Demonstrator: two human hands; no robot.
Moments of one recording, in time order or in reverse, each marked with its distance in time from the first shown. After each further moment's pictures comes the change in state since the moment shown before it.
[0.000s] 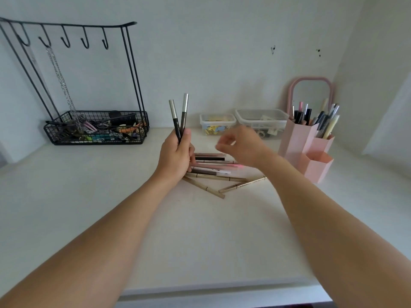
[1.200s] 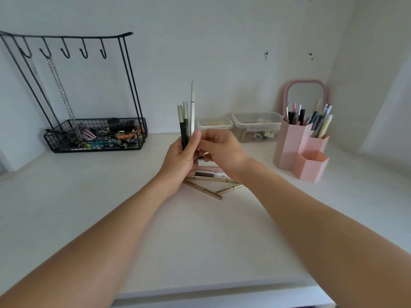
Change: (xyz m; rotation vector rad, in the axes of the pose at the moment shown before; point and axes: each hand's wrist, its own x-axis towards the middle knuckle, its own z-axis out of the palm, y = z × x) left_hand -0.010 0.014 0.008 -0.256 -0.134 -0.177; right_hand -0.009 -0.033 0.031 0.877 0.011 0.022
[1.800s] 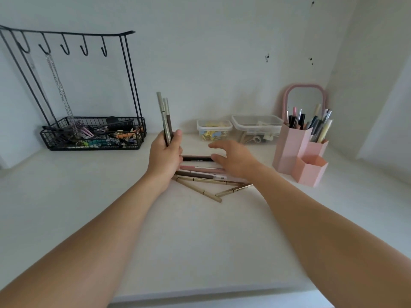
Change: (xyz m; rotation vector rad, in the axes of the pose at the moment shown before) left_hand 0.010 0.002 -0.018 0.020 0.258 -0.005; right_hand 0.017 0.030 -0.041 -0.932 -0.026 0.038
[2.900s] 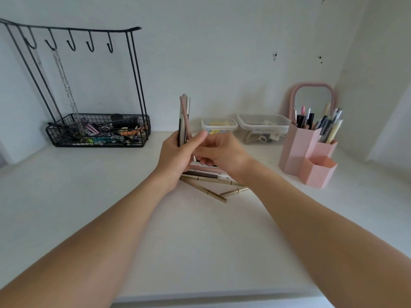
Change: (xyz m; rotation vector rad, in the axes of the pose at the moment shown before) left_hand -0.007 0.005 0.007 -0.078 -0.130 -0.013; right_hand -0.013 -0.051 0.003 0.866 -0.088 -0.027
